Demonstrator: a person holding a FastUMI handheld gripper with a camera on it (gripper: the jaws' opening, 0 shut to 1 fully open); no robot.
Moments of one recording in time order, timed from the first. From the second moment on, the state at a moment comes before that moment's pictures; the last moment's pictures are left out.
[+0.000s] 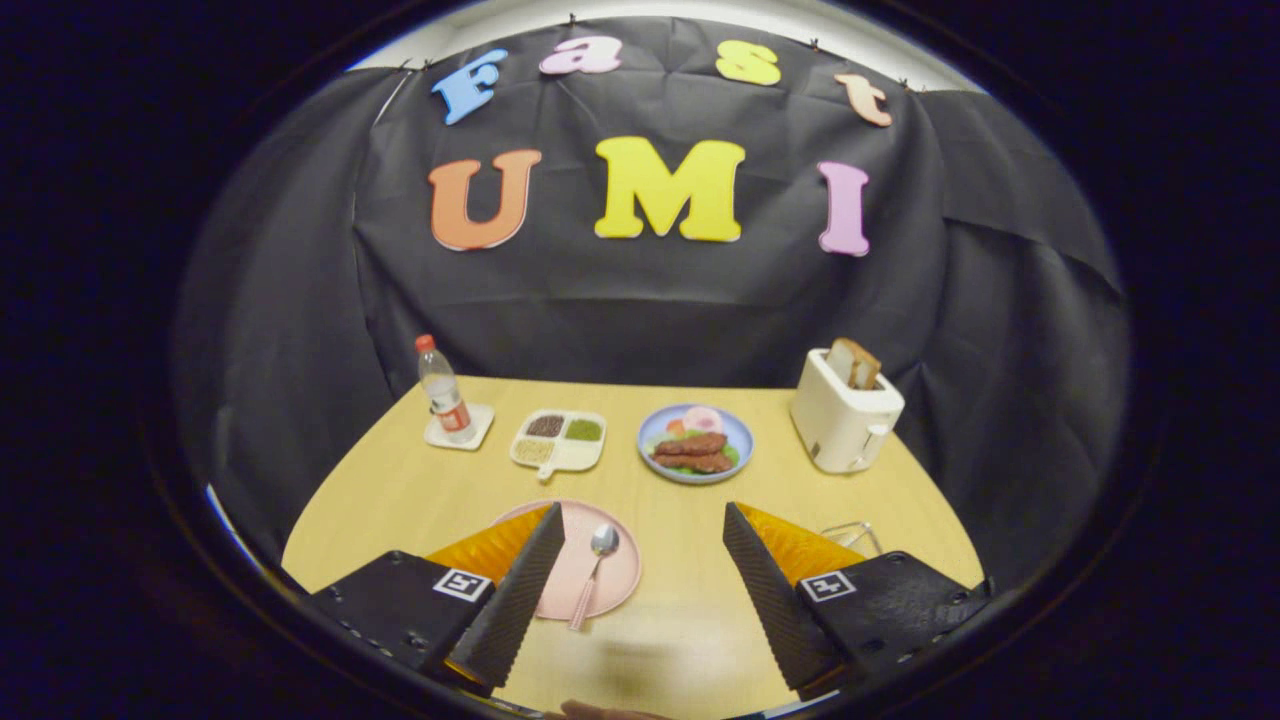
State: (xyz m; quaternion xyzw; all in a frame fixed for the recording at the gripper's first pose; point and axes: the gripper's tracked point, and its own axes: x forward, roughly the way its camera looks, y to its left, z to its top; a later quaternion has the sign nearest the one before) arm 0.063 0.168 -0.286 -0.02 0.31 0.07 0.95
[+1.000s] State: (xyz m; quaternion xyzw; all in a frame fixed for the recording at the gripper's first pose) arm 0.081 0.234 -0.502 0.01 0.54 0.03 0.84
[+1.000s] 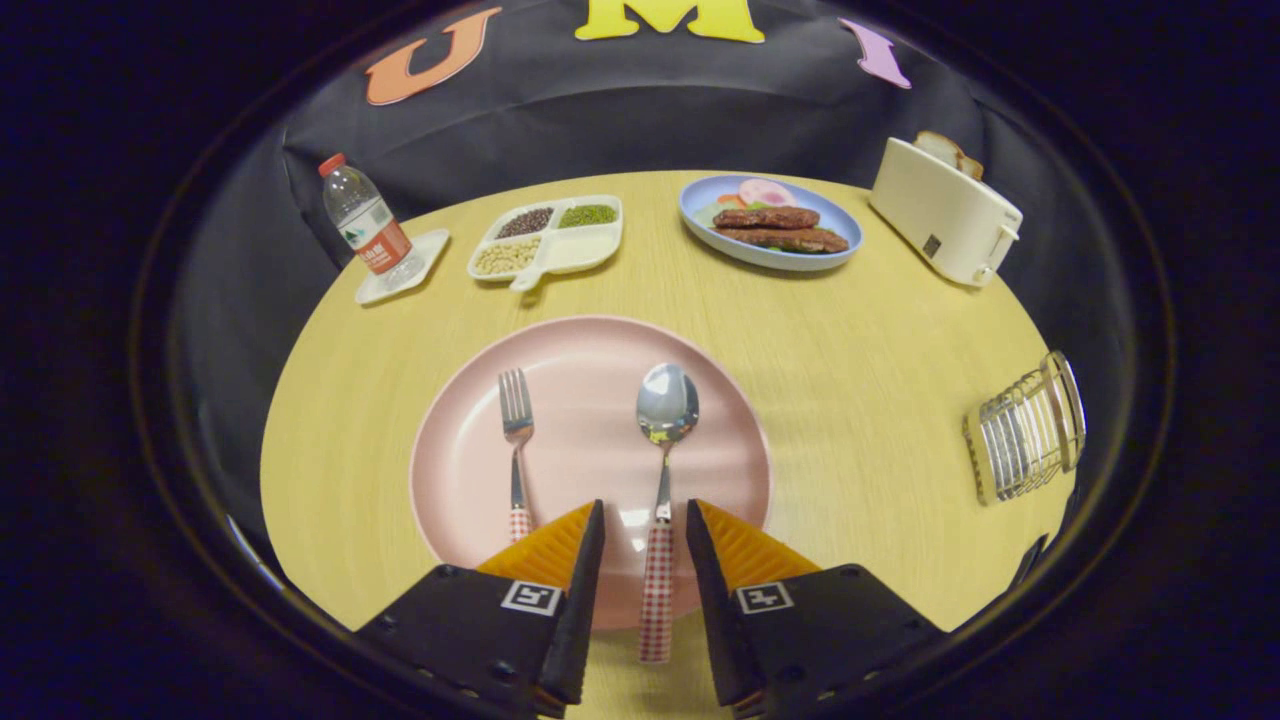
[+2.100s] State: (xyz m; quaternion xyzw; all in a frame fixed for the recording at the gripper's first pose) arm 0.077 0.142 -0.391 0.01 0.51 0.07 0.86
